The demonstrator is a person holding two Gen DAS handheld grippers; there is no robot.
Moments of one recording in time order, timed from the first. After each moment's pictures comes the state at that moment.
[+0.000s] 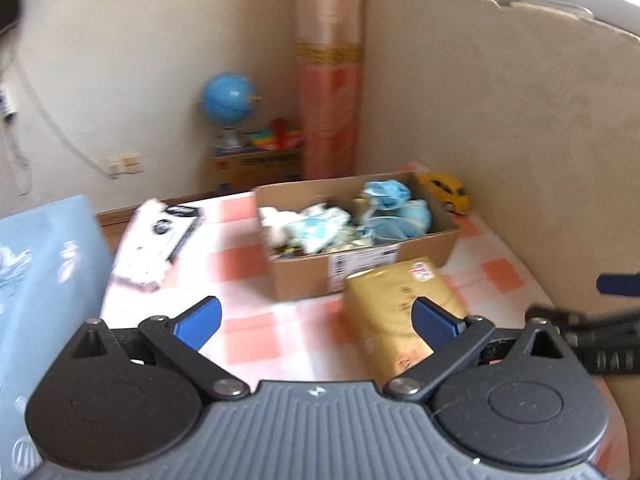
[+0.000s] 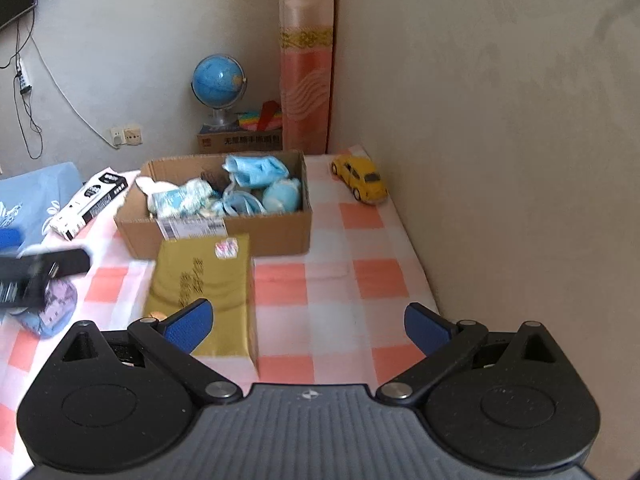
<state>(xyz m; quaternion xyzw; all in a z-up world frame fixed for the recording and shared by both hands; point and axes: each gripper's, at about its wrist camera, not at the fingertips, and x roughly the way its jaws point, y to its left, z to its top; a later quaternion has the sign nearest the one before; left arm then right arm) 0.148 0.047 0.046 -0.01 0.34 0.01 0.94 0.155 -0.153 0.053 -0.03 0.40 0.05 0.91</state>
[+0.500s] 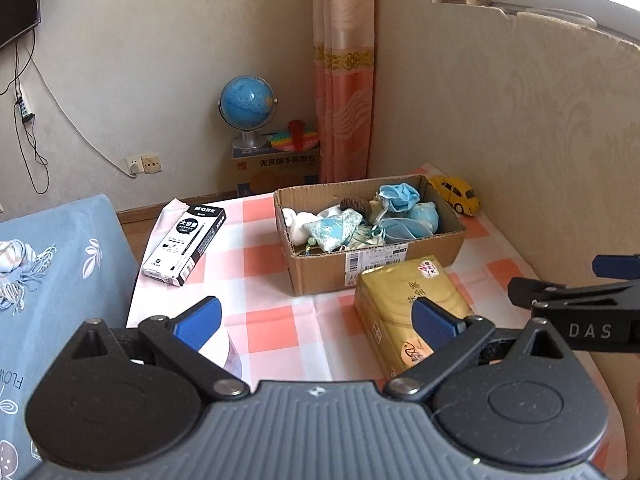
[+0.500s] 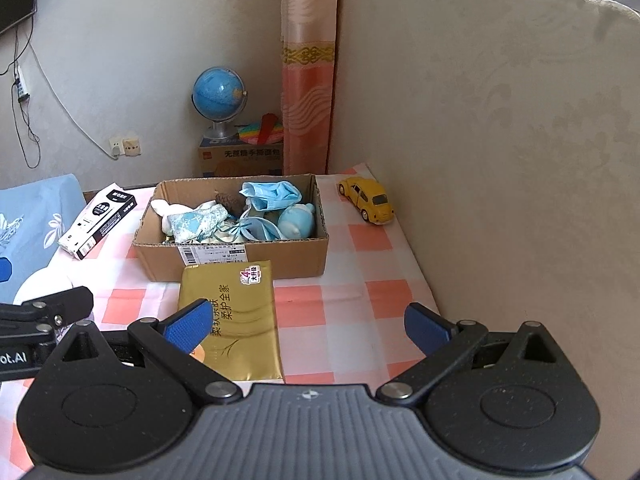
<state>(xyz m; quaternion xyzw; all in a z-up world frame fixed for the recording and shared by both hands) 0.133 0.046 0.063 0.00 0.34 0.03 0.94 0.154 -0.131 0.076 -0.02 0.39 0.04 0.92</state>
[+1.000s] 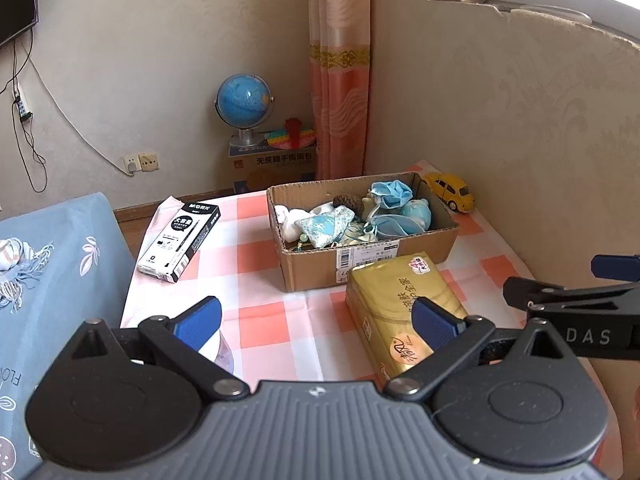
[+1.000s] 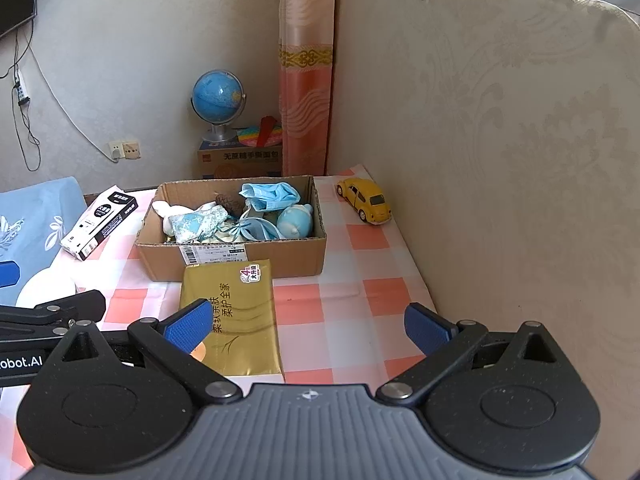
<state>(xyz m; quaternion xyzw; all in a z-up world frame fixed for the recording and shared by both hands) 0.129 0.039 0.064 0.00 0.35 0.03 0.94 0.145 -0.133 0.079 -0.02 0.39 0.04 0.92</state>
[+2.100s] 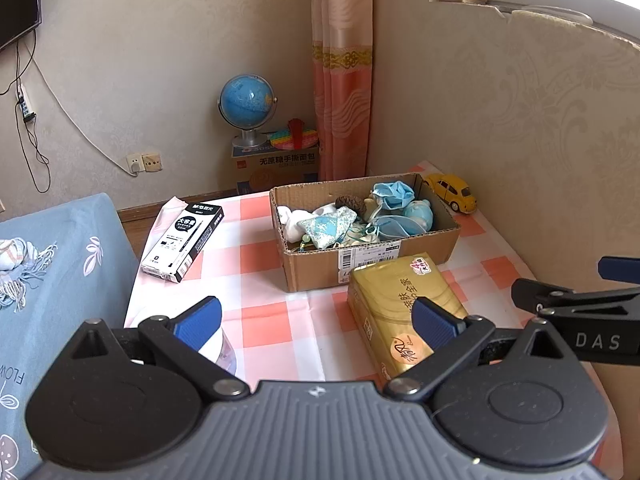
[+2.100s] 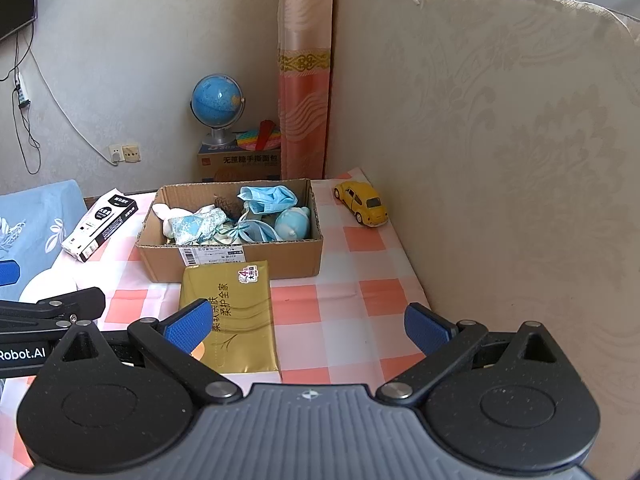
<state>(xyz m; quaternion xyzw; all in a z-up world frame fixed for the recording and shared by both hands) 0.129 0.037 0.066 0.00 0.35 0.03 0.94 0.141 -0.135 0.082 -0.02 0.38 0.04 0.92</state>
